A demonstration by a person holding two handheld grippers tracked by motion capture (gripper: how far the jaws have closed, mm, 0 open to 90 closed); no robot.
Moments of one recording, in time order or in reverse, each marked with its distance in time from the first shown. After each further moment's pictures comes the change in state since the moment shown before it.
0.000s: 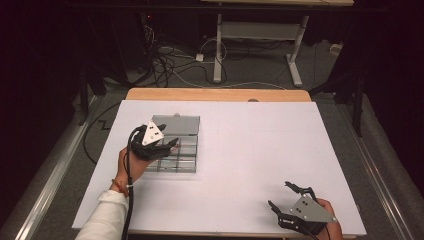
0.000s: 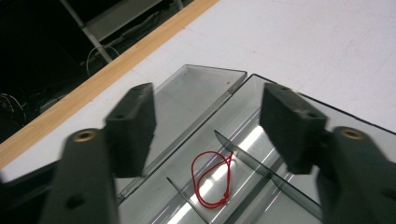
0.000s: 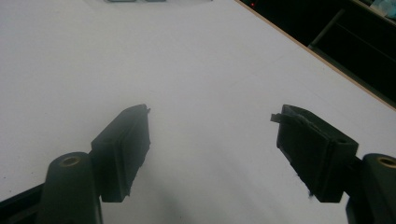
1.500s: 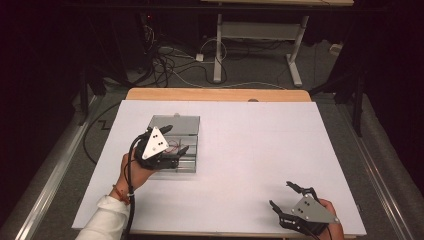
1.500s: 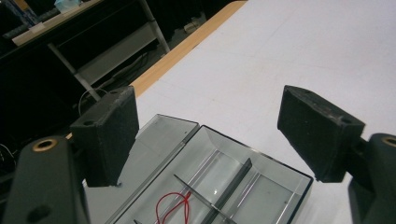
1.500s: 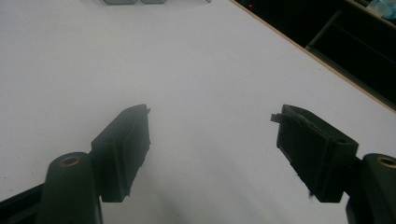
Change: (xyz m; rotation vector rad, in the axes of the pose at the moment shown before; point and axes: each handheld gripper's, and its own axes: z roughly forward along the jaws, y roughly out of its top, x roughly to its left) left arm -0.036 0.024 -0.033 -0.114 -0.057 0.105; right arm -0.001 0.000 -0.003 -0.005 -0.006 0.007
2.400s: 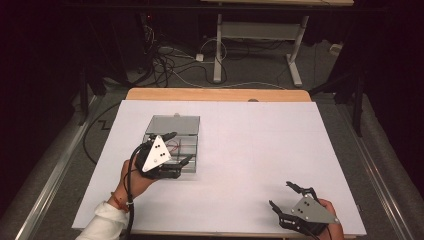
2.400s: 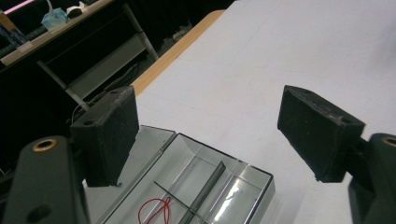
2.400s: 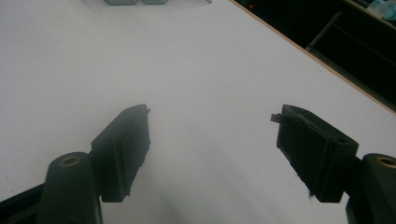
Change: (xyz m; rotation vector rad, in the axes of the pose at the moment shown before) left arm -0.023 0.005 -0.013 -0.041 -0.037 0.040; right arm 0.001 0.001 0.000 -0.002 0.002 -0.005
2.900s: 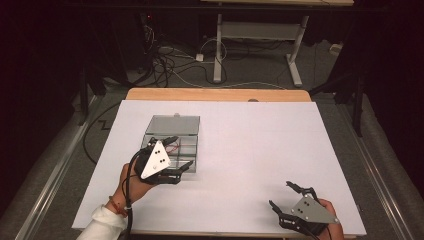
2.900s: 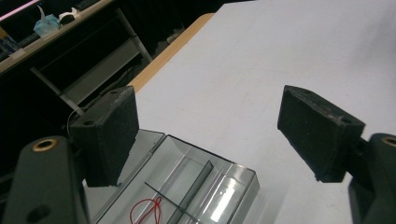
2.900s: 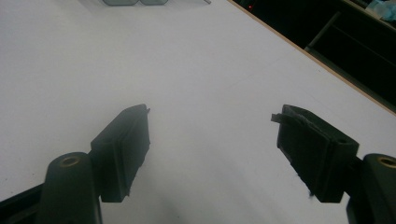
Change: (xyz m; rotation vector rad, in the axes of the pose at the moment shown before) left arm -0.010 0.001 -0.008 -0.015 -0.022 0.020; right arm 0.000 0.000 0.000 -0.001 -0.004 0.001
